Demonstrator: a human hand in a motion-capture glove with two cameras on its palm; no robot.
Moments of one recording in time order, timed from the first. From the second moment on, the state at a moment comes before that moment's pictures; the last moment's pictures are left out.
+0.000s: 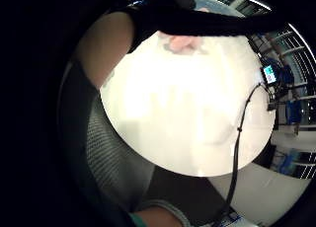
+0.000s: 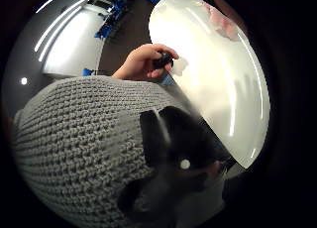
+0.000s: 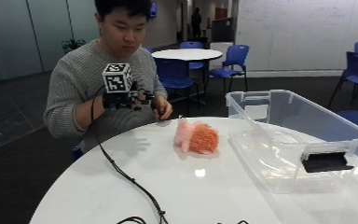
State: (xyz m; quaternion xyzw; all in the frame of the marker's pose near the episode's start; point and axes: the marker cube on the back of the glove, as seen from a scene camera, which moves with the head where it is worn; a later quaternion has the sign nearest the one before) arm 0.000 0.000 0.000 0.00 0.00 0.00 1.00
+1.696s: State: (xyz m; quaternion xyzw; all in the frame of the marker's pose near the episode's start) arm 0.125 -0.247 0.072 -0.05 0.14 0.22 0.96
